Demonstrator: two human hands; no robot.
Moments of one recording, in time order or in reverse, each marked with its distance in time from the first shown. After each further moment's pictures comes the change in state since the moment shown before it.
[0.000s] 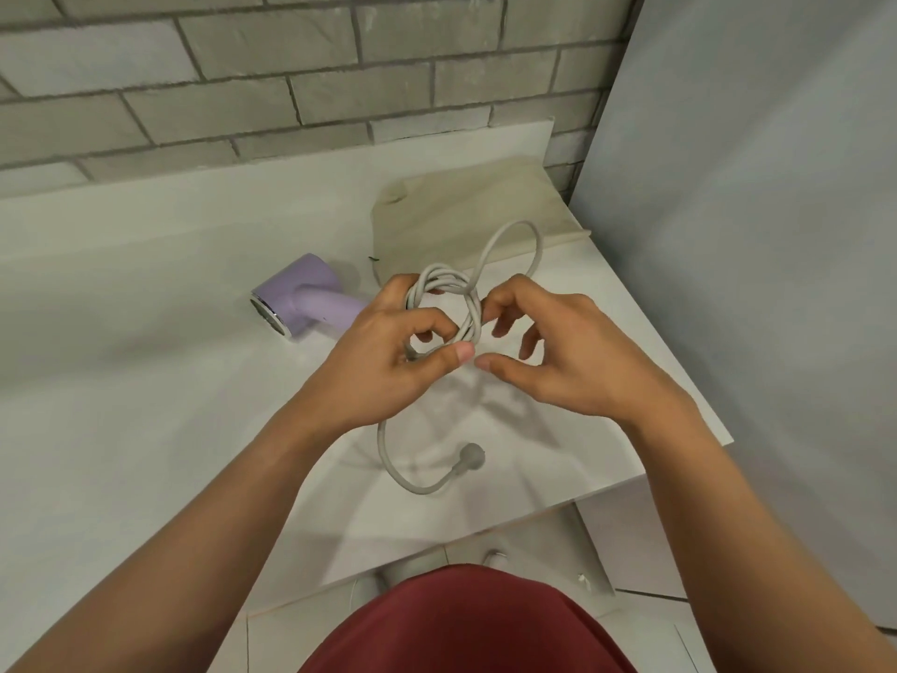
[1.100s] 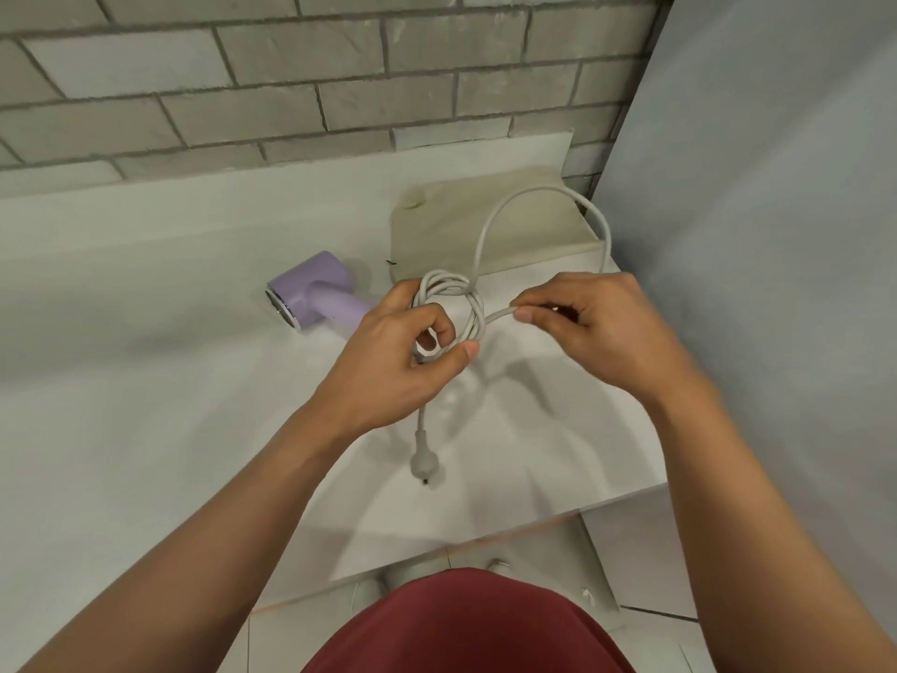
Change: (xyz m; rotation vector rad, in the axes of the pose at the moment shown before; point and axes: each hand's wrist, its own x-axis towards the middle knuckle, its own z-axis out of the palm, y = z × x) left_hand -0.006 -0.004 0.002 0.077 0.142 -0.011; right_hand 0.016 0.010 -0.015 -0.072 0.105 0.137
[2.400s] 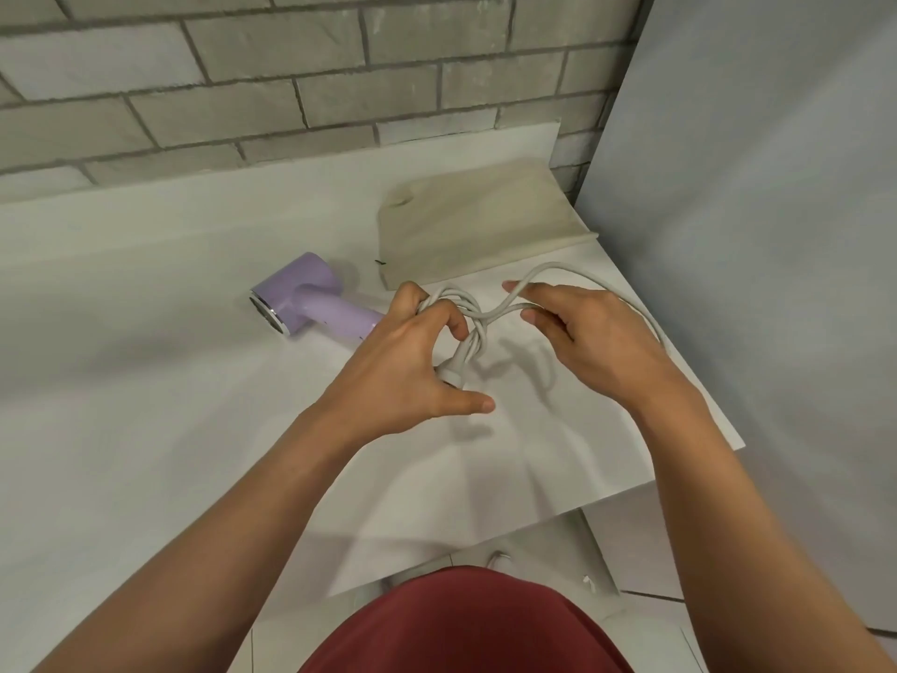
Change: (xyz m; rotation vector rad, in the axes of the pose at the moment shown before) left_hand 0.013 -0.009 0.007 0.105 -0.223 -0.084; right_hand -0.003 0.015 0.020 -0.246 -0.055 0.125
